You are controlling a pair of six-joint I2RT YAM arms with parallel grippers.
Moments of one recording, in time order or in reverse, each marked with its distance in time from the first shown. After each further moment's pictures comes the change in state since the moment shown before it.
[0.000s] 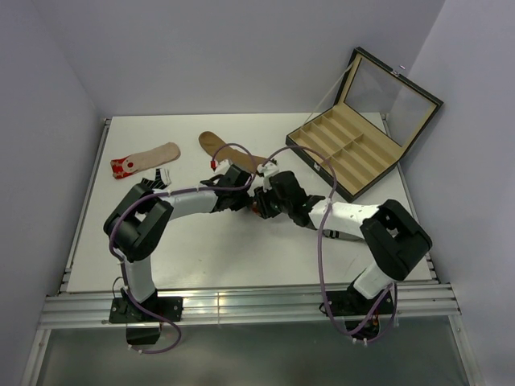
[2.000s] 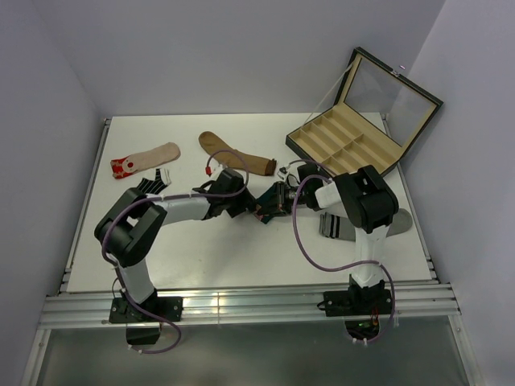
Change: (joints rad) left arm 0.019 -0.074 -0.141 0.155 0.111 -0.078; right arm -0.350 0.460 0.070 0.251 -0.917 0.556
